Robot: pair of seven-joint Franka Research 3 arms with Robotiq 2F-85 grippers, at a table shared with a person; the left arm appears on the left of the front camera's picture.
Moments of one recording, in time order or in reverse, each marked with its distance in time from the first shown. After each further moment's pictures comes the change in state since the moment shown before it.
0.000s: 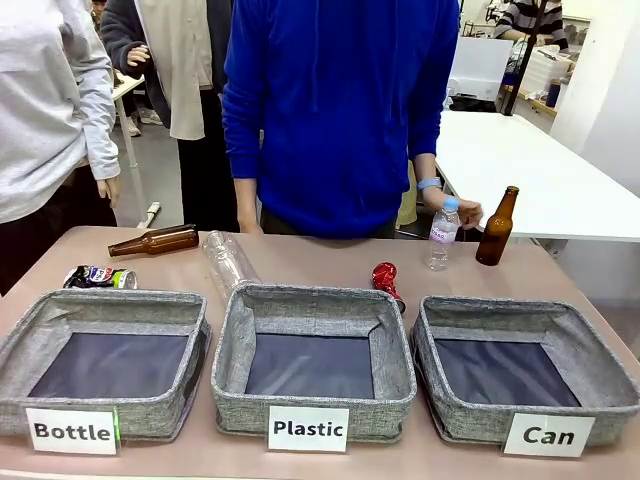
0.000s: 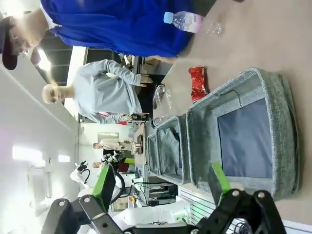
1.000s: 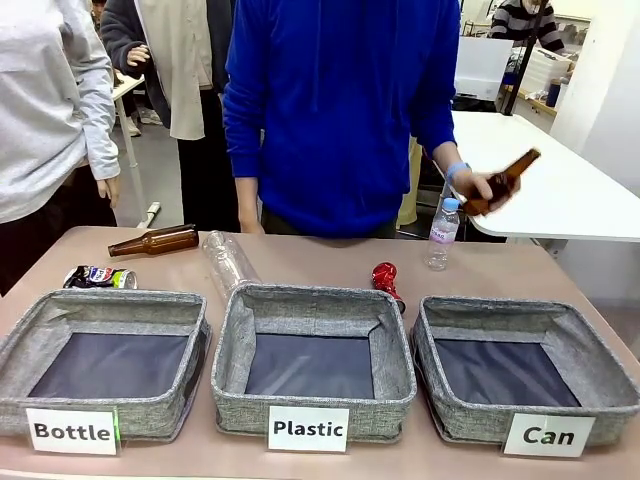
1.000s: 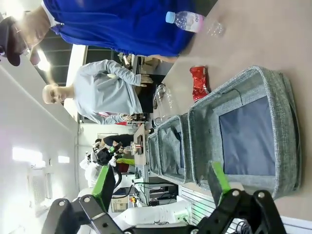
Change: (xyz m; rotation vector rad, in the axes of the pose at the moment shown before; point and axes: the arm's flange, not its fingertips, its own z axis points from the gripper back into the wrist) left arm 0.053 -0.069 -0.102 0.285 0.245 -0.350; right arm -0.003 0.006 0.002 -0.003 -0.004 -0.004
